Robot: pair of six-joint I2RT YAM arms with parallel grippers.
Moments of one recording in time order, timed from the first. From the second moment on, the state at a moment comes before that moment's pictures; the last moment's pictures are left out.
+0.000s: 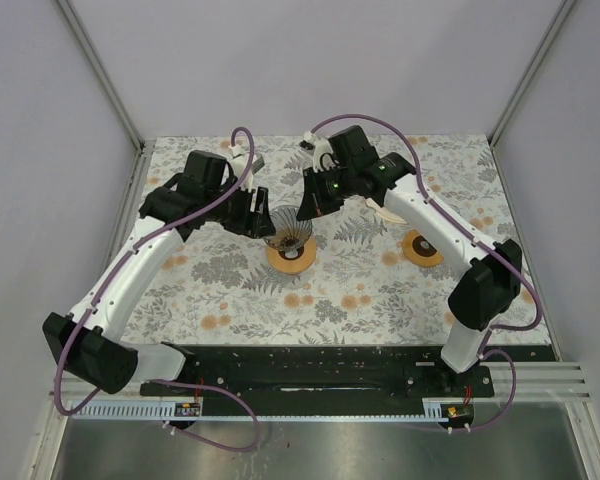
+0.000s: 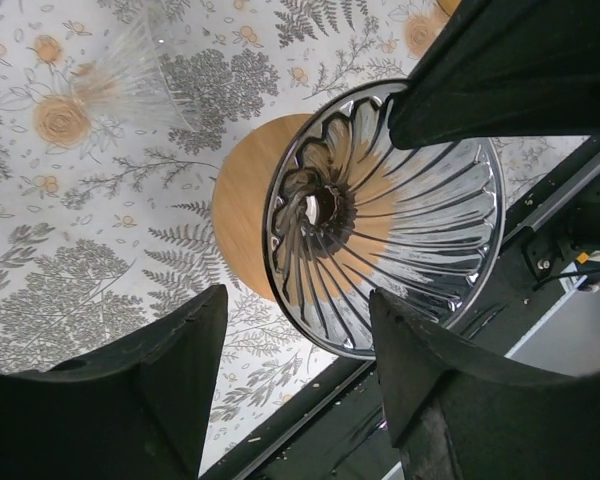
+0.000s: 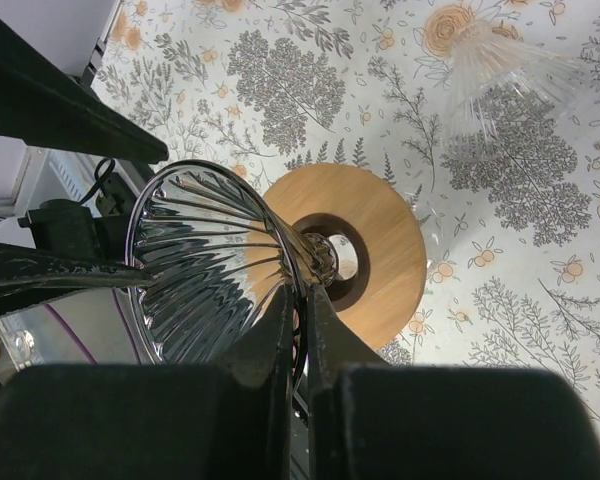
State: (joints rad) left arm -0.41 1.31 1.39 -0.87 0.39 -0.13; right arm 0.63 1.77 1.77 -0.77 -0.49 0.27
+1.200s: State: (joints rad) left arm -0.39 1.37 1.21 -0.68 0.45 -0.32; right arm 0.60 1.77 1.58 -0.65 -0.55 0.28
